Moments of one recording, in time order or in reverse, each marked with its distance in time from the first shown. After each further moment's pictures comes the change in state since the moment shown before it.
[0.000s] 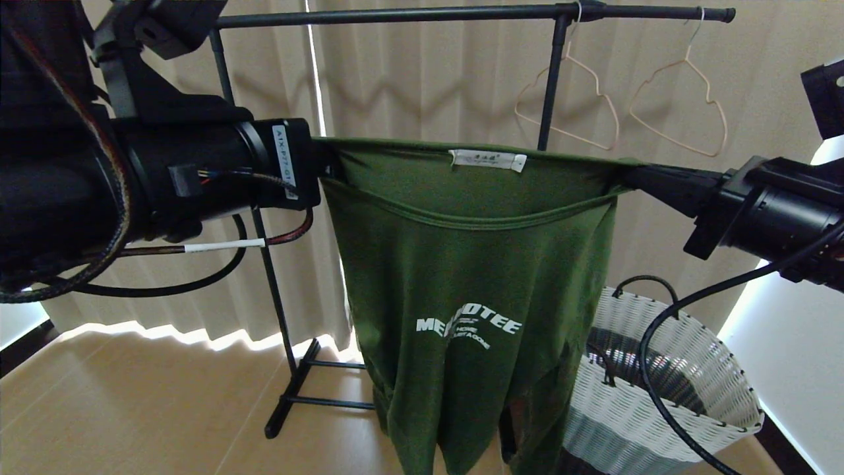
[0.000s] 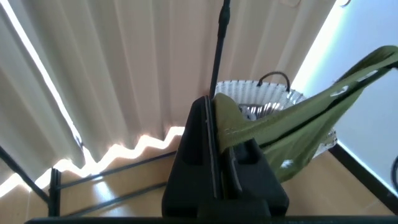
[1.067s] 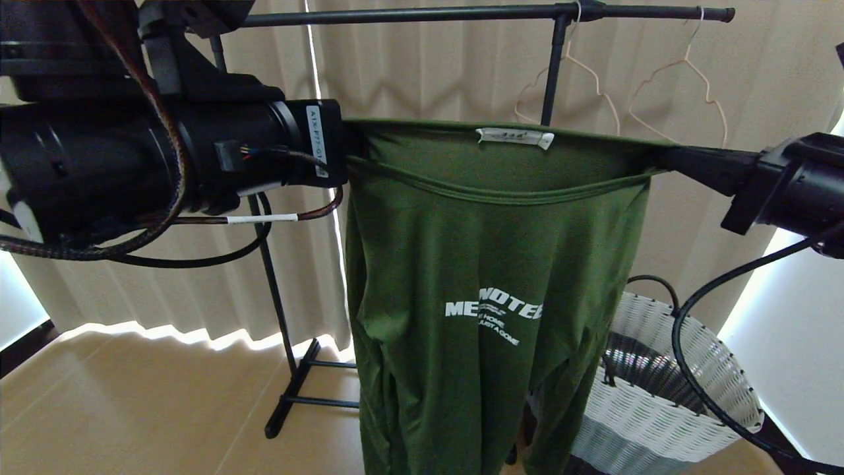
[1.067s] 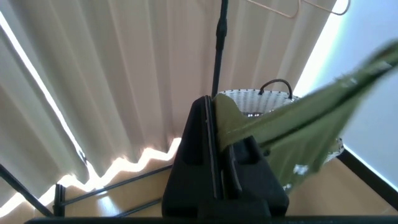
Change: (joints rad) left arm -0.001 0.074 -0.089 -0.014 0.002 0.044; right arm -0.109 -0.043 -0.083 0.161 0.048 -0.001
